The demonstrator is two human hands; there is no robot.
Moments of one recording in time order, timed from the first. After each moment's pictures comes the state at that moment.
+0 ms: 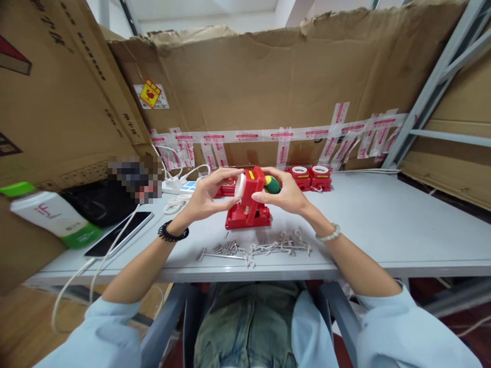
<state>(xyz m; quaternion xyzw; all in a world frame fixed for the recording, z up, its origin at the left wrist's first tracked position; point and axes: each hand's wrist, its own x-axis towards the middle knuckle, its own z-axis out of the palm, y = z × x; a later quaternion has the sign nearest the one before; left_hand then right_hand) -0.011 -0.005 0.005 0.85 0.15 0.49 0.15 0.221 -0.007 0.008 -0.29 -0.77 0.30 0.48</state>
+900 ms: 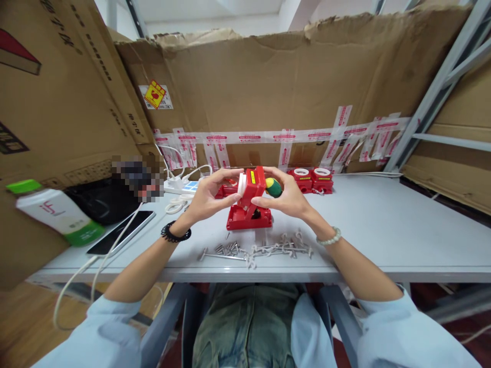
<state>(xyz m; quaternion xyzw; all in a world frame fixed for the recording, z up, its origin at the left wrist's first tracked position) -0.009 -0.008 0.002 0.82 0.20 0.51 0.18 0.219 -0.009 0.006 -0.28 -0.77 0.27 0.50</state>
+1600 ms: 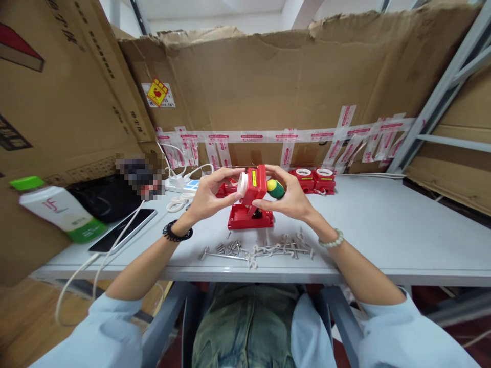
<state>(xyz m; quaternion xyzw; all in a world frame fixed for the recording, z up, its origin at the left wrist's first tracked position) -0.009 -0.010 0.006 0.82 0.20 0.52 0.13 0.217 -0.012 0.006 -0.25 -0.78 0.23 0.52</state>
